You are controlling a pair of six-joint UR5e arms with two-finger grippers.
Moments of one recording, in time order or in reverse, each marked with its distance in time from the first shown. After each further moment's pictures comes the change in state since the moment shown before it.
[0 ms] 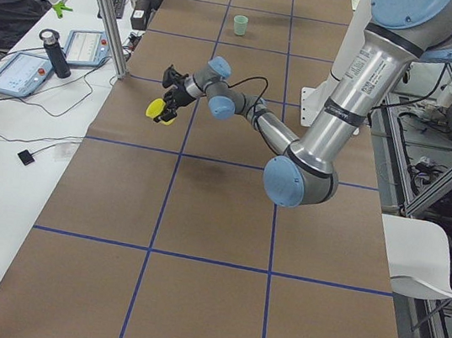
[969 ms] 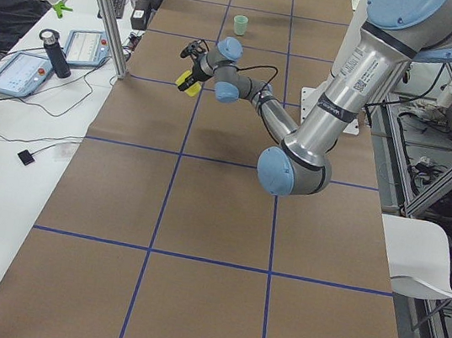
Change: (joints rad) left arm 0.009 -0.019 -0.045 -0.213 -0.300 0.444; right arm -0.007 0.002 -0.003 0.064 0.003 0.008
